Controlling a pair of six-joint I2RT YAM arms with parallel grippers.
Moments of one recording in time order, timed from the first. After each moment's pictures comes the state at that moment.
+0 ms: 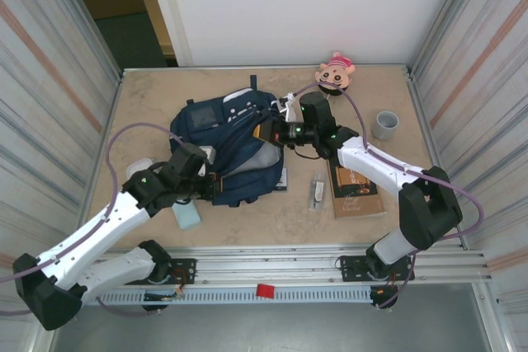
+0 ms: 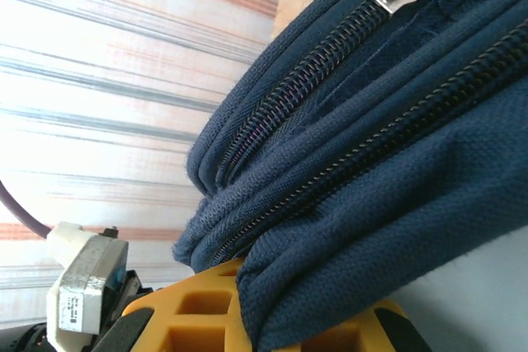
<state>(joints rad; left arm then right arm) -0.70 0.94 0.85 -0.83 0.03 -0.58 0.59 1.53 1.08 0.00 -0.65 0.93</state>
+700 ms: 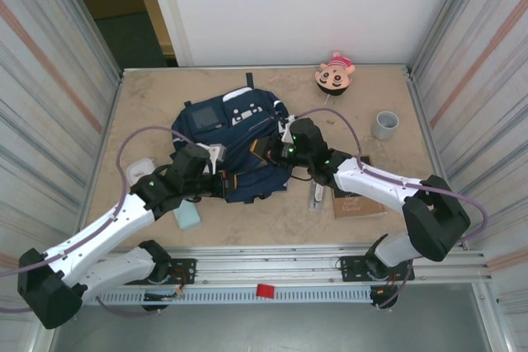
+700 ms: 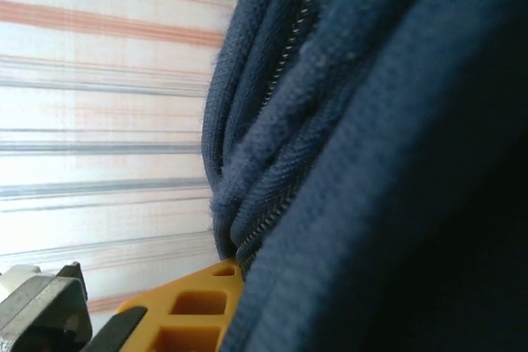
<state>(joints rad) -0.71 0.95 0.77 -0.58 0.16 -0.61 0.73 1.45 0.89 0.14 -0.35 1.19</state>
